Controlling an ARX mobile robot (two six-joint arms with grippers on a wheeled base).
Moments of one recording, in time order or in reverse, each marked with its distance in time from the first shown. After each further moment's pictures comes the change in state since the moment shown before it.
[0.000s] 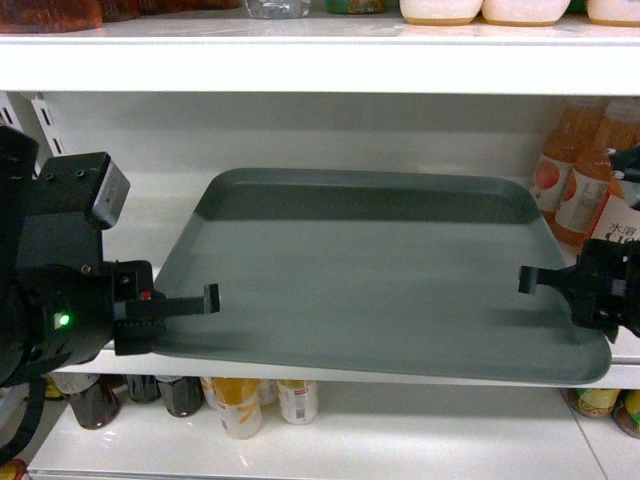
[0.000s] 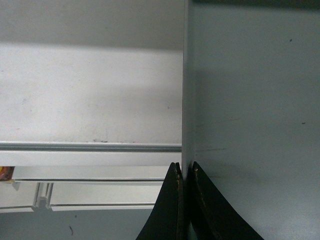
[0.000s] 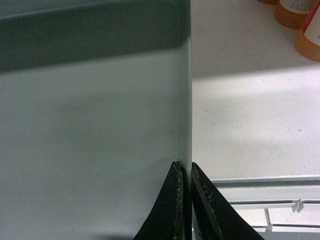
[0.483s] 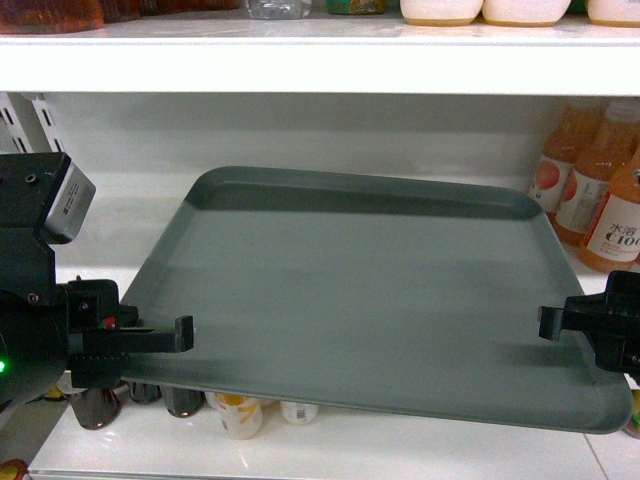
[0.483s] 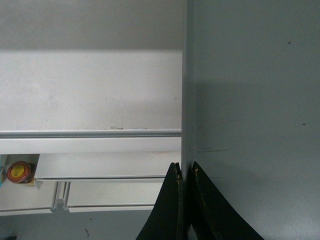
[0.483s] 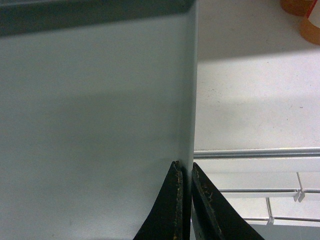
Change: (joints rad) left arm -0.024 -0.146 -0.127 0.021 -0.060 0.043; right arm 0.024 -0.097 -0.136 0.049 -0.006 -0.003
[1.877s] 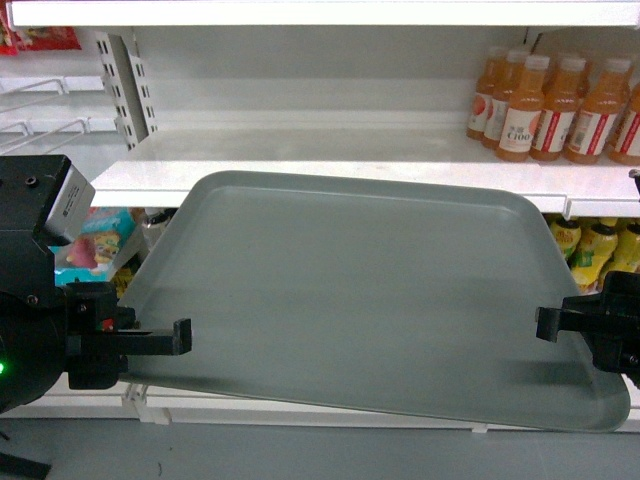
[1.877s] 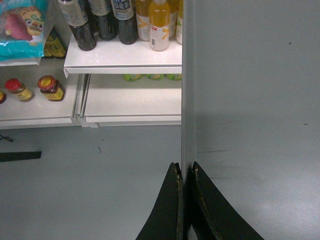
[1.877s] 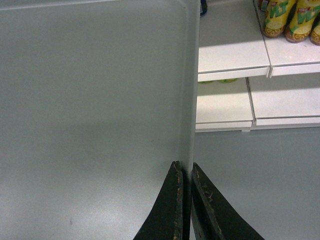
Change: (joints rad) left arm 0.000 0.003 0.000 -0.002 -0.007 0.011; right arm 0.002 0.001 0.000 -0.001 -0.003 0.000
